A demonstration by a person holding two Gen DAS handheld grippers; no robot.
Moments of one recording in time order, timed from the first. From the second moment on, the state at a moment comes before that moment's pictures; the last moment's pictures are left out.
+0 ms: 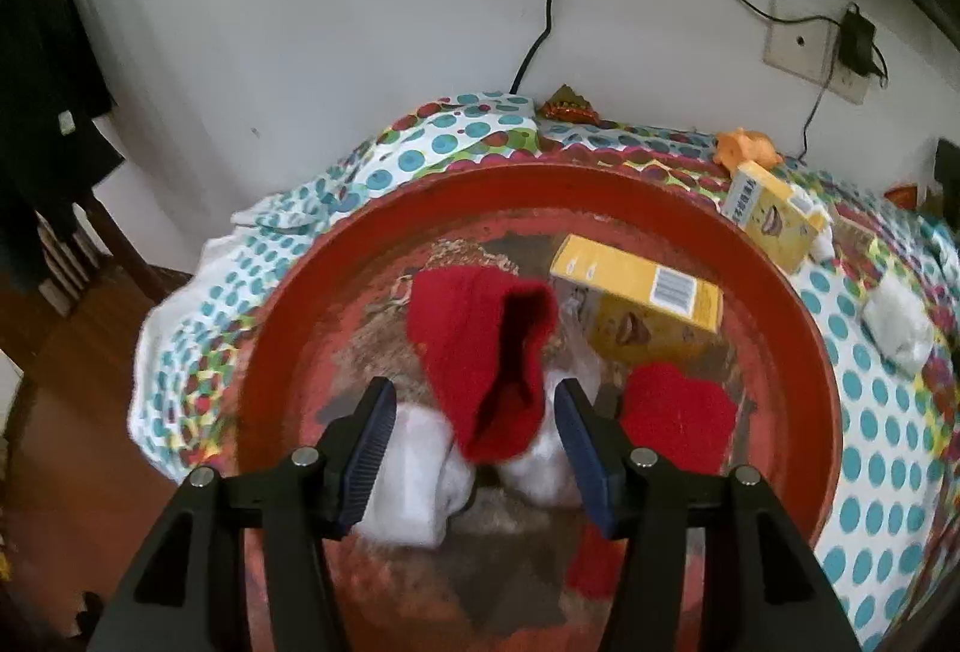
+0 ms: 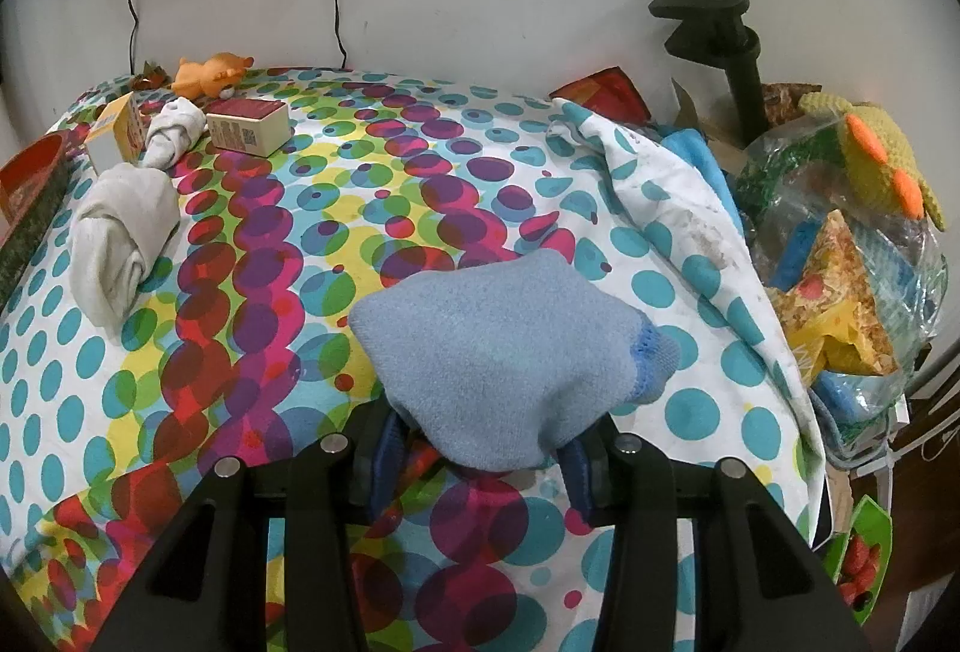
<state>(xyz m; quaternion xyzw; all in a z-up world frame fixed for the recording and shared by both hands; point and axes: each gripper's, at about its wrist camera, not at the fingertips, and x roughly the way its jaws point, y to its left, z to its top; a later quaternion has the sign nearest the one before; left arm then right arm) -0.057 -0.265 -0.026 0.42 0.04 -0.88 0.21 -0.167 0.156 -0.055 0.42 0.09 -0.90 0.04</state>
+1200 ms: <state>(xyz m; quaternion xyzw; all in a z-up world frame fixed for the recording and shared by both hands) 0.075 -0.243 -0.030 0.37 0.04 -0.90 0.24 -0.144 0.150 -0.030 0.41 0.08 -0.91 0.04</state>
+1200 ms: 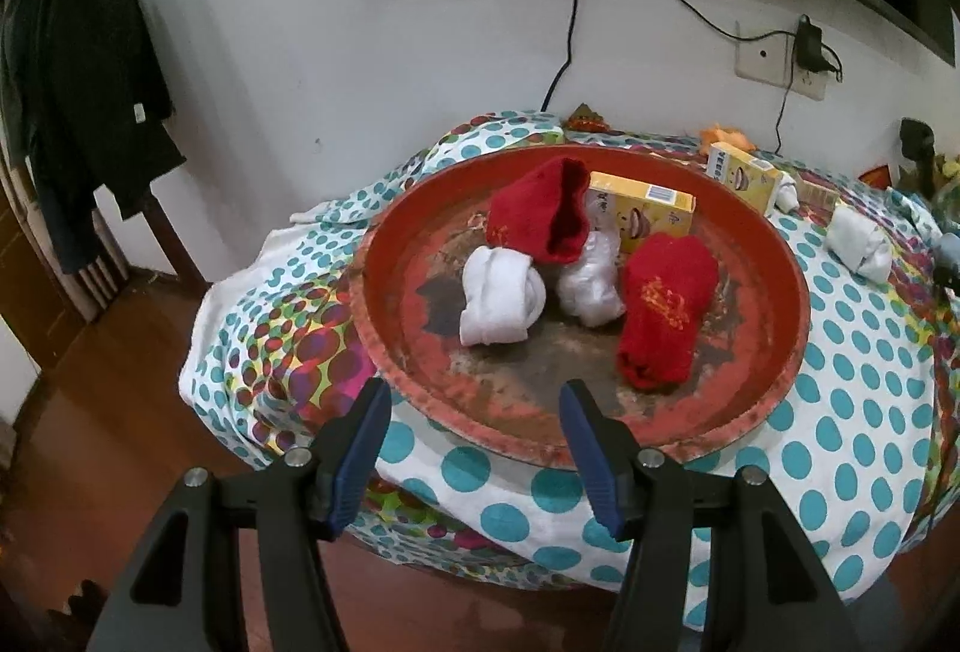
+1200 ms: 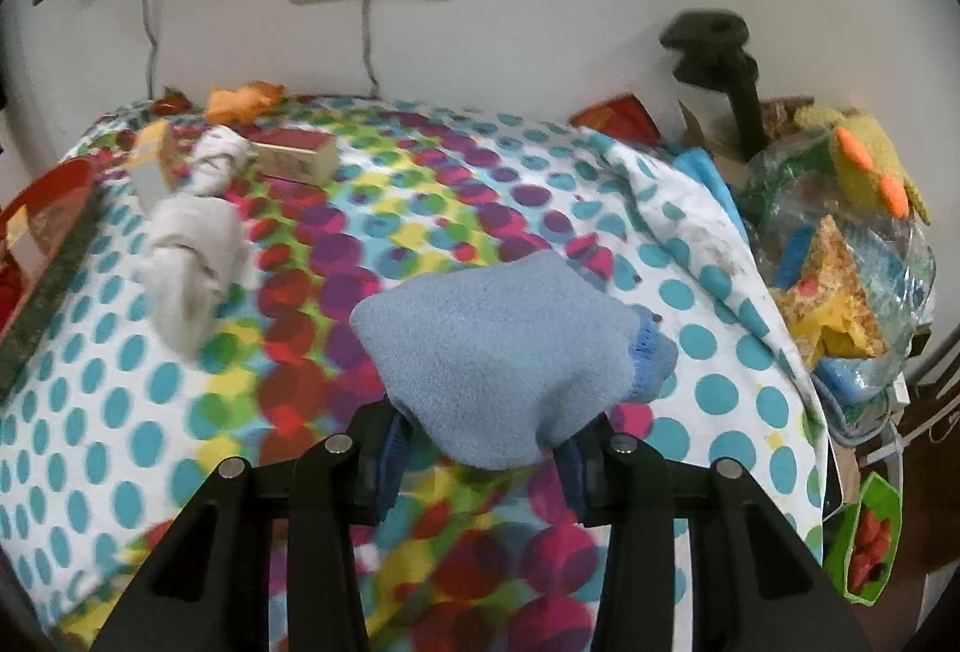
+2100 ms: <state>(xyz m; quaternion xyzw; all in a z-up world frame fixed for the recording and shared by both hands) 0.078 -0.252 -0.032 0.38 0.05 -0.89 0.26 -0.100 -0.006 -0.006 0.39 0.12 -0.86 0.30</state>
